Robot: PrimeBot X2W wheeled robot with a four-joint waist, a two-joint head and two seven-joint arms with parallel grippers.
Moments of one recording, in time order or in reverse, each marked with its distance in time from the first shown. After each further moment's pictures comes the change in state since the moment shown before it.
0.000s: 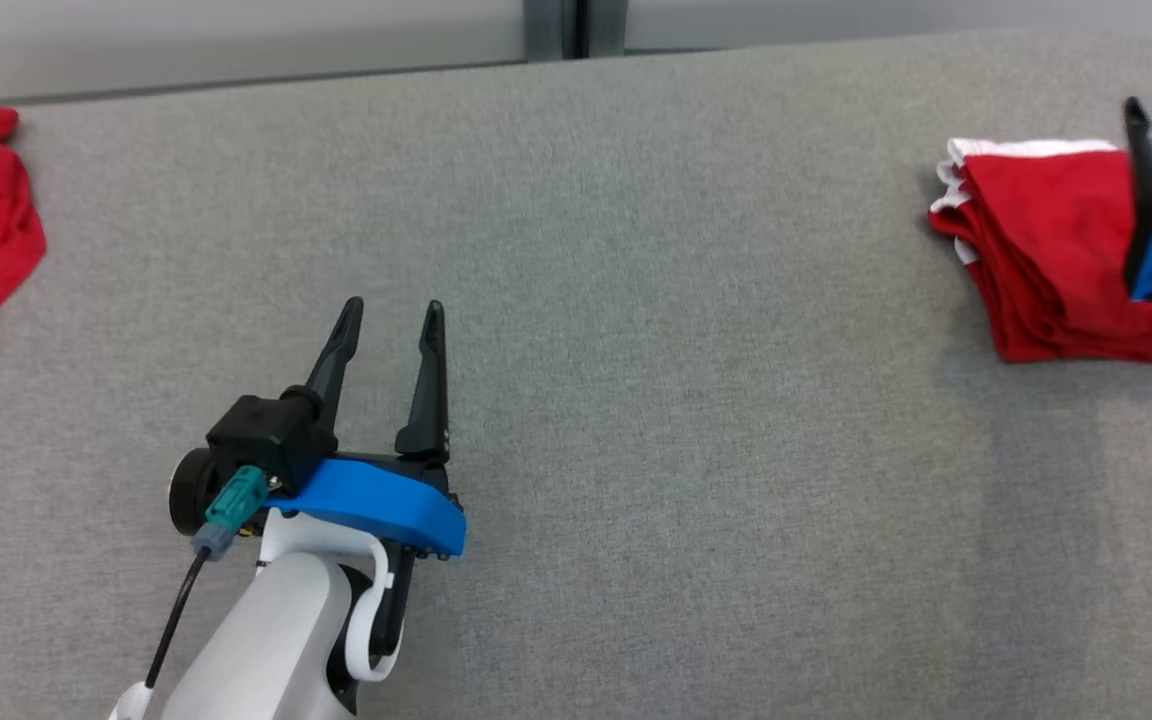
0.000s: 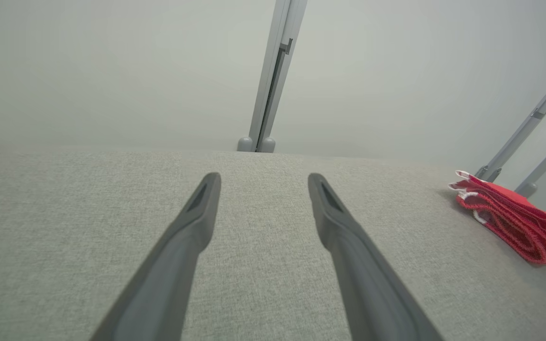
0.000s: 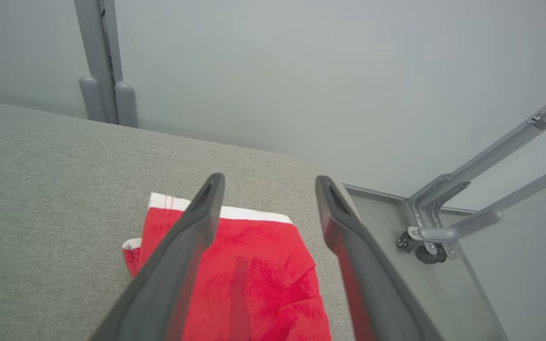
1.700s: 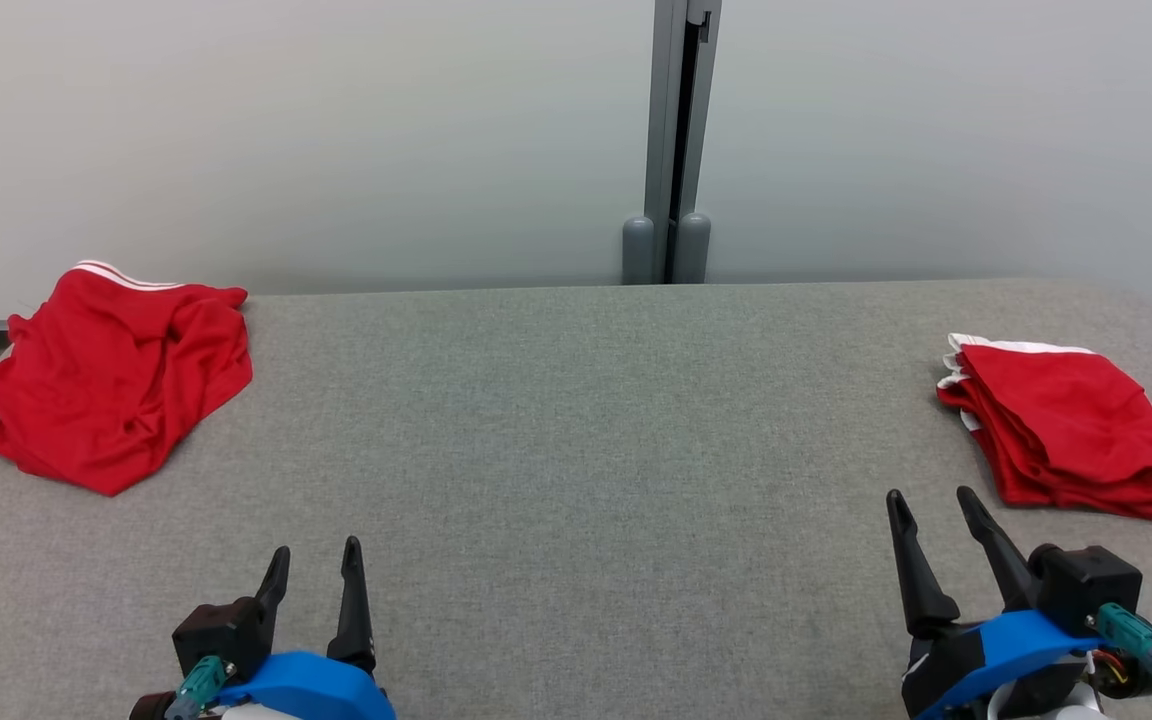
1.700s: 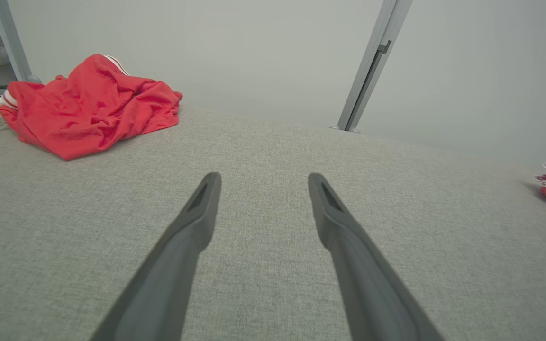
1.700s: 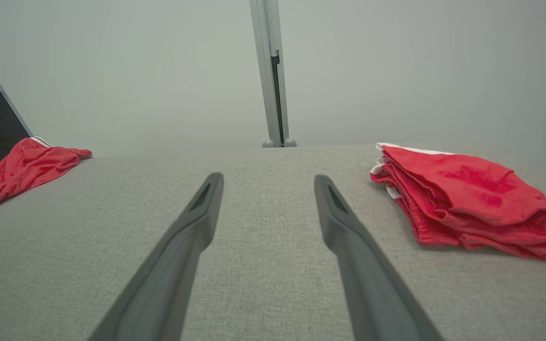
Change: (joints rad) left arm 0.278 0.011 0.095 0.190 -0.035 0.006 -0.044; right arm 0.941 0.352 -0.093 -0.787 0.147 0.000 -0.082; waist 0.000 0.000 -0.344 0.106
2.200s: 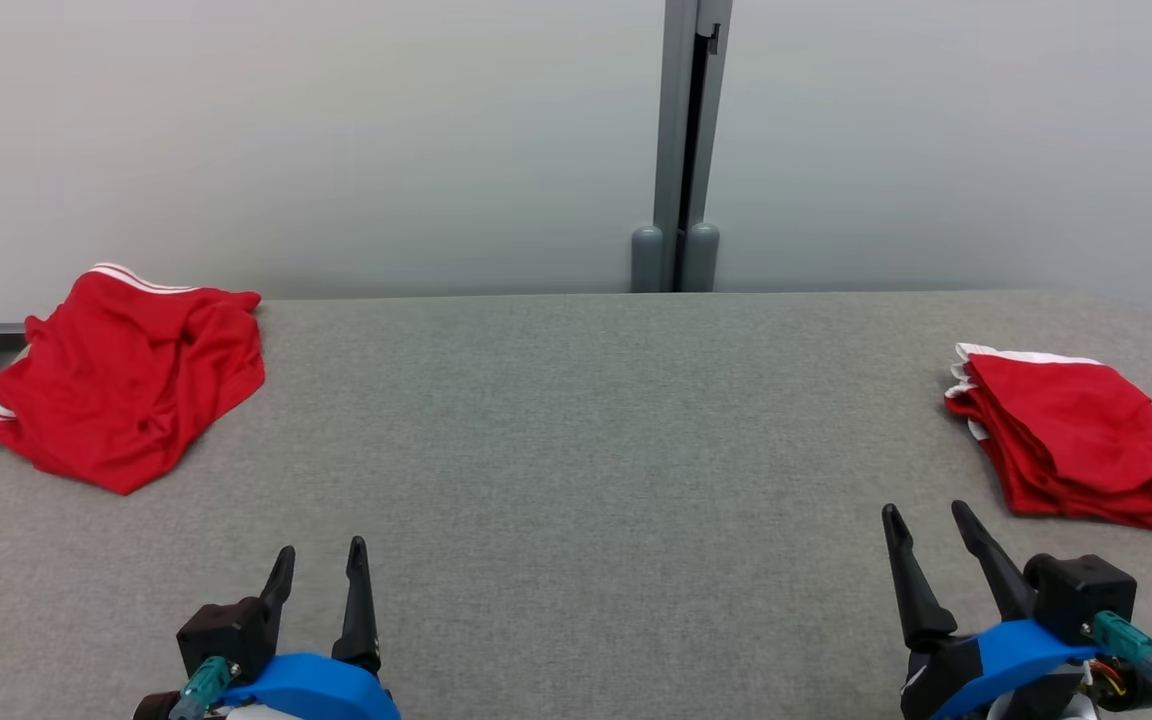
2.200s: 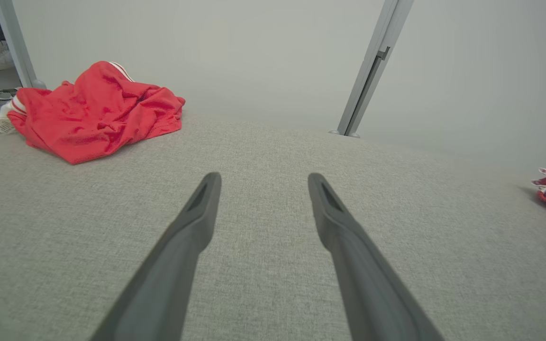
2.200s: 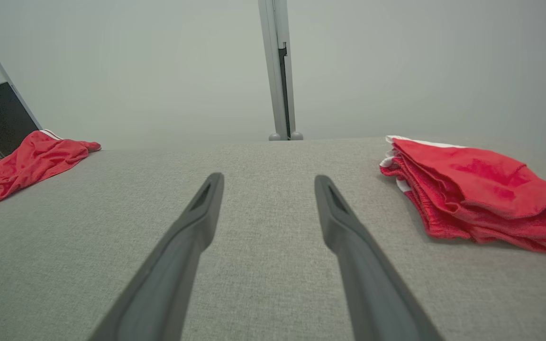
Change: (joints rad) left arm 0.010 0.005 -0.009 -0.031 0.000 0.016 0.014; right arm 0.021 0.000 0.009 -0.013 0.010 0.000 0.028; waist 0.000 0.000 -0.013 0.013
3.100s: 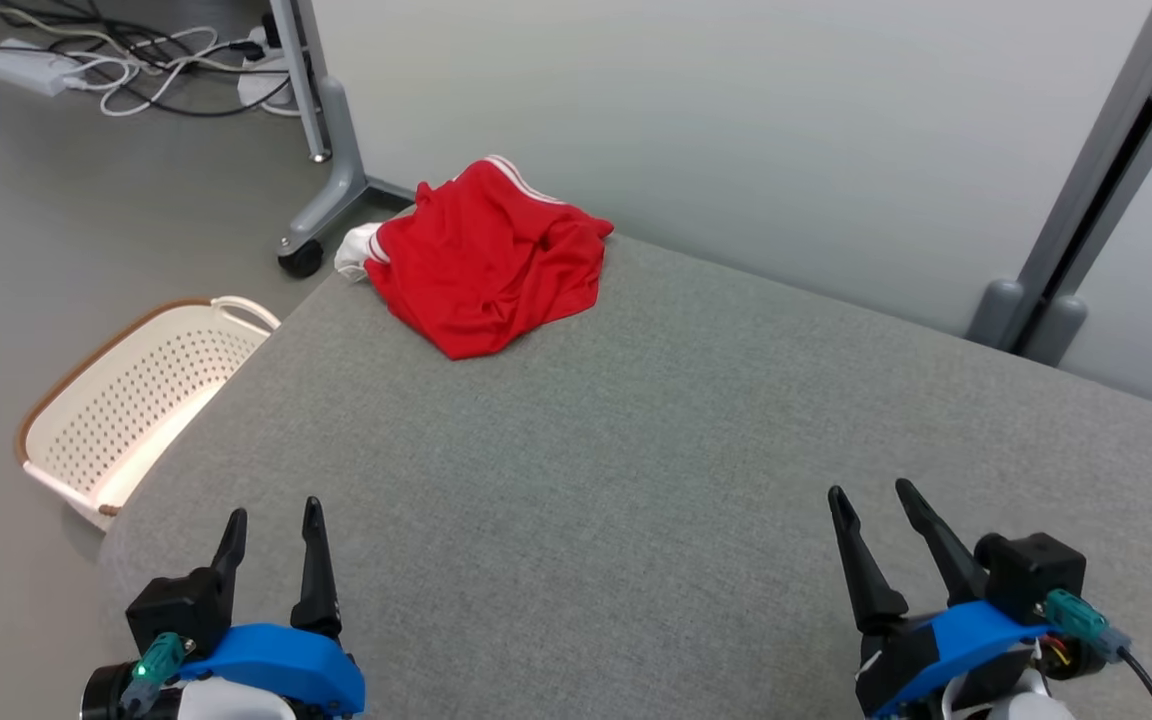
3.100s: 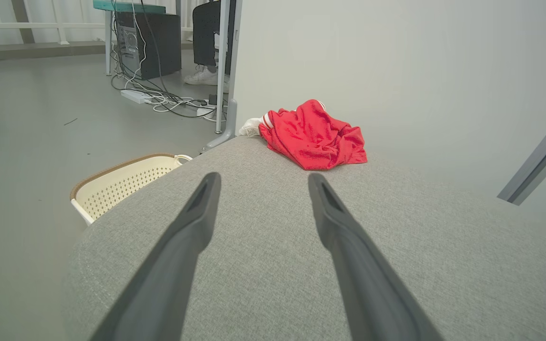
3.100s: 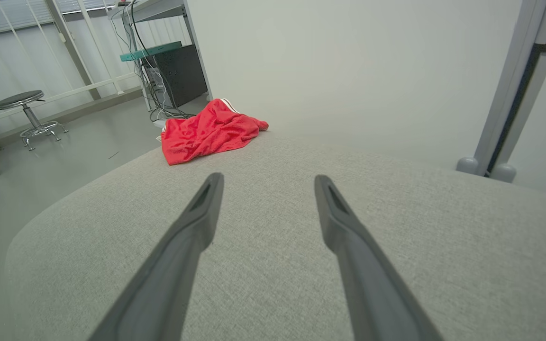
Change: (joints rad) left arm -0.018 0.050 0.021 -0.063 -0.003 0.027 0.006; right arm -0.037 0.002 0.083 0.021 0.040 0.000 -0.021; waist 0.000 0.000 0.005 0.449
